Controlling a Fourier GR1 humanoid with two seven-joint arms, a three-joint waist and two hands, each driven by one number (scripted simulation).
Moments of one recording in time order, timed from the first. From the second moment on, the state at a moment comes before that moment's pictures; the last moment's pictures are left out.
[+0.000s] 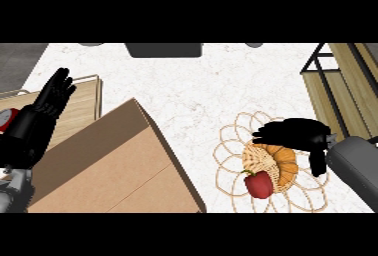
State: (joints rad) left arm -0.16 0.53 -0.14 -1.69 0.26 0.16 0.13; right arm -0.58 -0.67 0.73 -1.06 0.80 0.35 -0.62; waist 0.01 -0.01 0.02
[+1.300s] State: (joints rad) left arm -0.16 0.54 -0.16 -1.69 0.26 0.17 0.12; right arm -0.60 -0.50 0.62 -0.74 0.92 0.04 -0.84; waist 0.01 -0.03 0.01
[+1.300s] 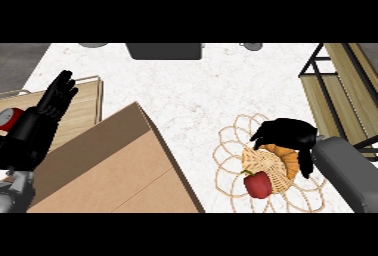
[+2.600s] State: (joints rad) left arm -0.06 0.57 -0.11 -1.70 0.32 0.25 0.16; right arm -0.42 -0.70 0.54 -1.02 0.52 -0.04 -1.19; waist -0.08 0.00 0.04
